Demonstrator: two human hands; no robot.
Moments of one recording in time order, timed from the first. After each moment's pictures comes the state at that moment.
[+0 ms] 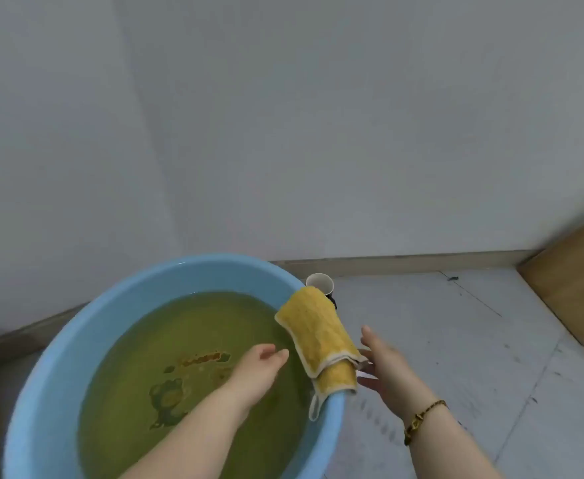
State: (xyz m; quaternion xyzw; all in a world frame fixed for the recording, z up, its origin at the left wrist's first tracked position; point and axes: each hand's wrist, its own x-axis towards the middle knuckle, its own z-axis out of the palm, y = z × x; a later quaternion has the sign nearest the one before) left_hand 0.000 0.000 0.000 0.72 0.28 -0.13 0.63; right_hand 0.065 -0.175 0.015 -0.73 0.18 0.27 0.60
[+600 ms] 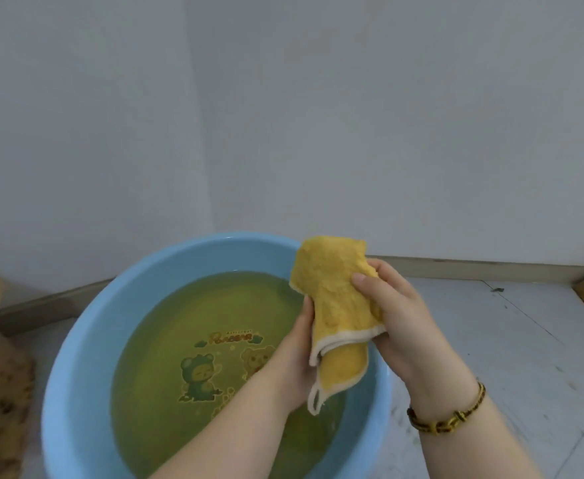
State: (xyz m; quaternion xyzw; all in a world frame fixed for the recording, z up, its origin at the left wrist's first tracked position) left_hand 0.000 -0.005 0.004 0.39 0.22 -0.12 0.88; right_hand 0.036 -0.103 0.078 -0.62 -0.05 0.23 0.75
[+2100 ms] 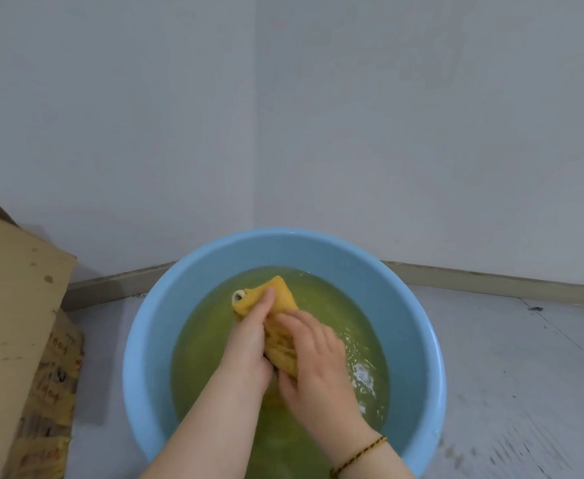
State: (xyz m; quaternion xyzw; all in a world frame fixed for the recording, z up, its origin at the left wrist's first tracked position) left_hand -0.054 0.078 0.002 0.31 0.36 0.10 0.88; right_hand -0.043 -0.019 -0.017 -0.86 -0.39 -0.09 0.31
